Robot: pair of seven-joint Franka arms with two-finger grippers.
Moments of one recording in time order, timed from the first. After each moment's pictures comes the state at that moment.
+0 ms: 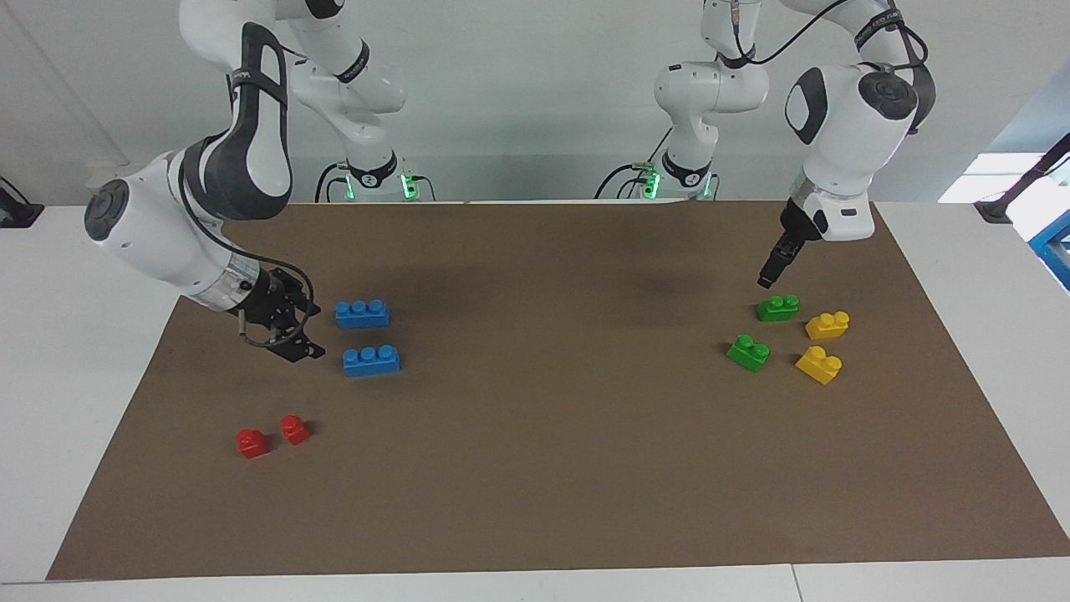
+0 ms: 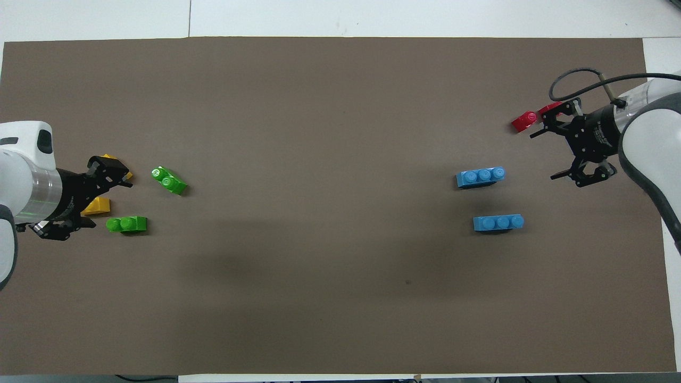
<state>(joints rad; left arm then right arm) -0.08 -0.11 -0.01 -2.09 -0.01 1.97 -0.87 -0.14 0.26 0.05 -1.75 0.37 1.85 1.13</state>
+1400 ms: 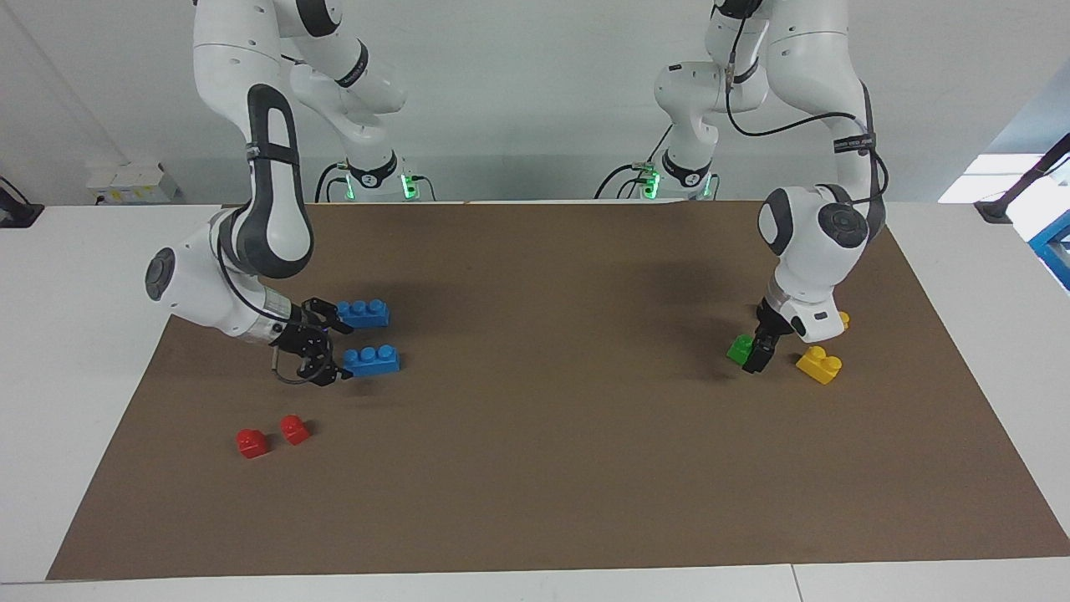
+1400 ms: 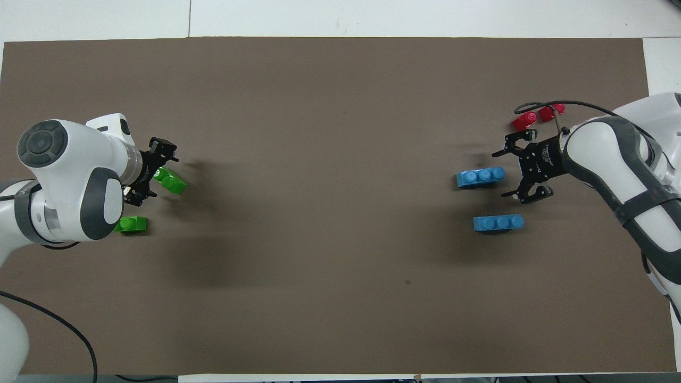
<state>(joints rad) -0.08 0.23 0.00 -2.09 -0.02 2.37 -1.02 -0.15 0.34 0.06 -1.93 0.51 2.04 1.08</state>
